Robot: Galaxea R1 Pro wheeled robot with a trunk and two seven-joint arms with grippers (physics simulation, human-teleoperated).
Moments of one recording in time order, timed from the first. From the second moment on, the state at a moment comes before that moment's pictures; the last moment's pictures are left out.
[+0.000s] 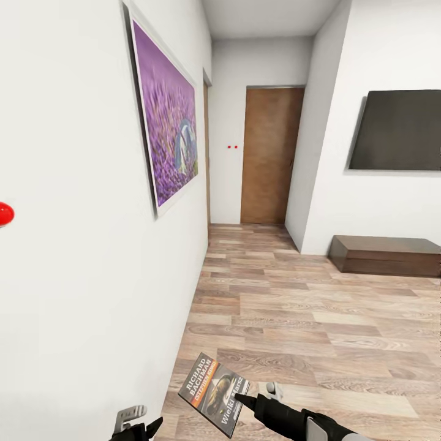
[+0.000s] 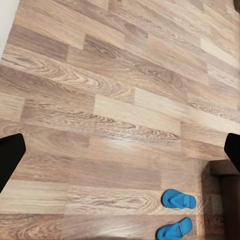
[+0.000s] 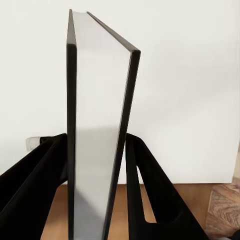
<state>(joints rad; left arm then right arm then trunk) -0.46 0.11 0.50 -0.02 -0.14 -0.19 -0.59 -0.60 0.00 0.23 0.01 -0.62 0.17 1.01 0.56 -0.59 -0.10</state>
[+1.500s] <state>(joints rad) -0.46 0.11 0.50 -0.02 -0.14 -0.19 -0.59 -0.60 0.00 0.23 0.01 -0.61 0.17 1.01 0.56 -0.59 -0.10</state>
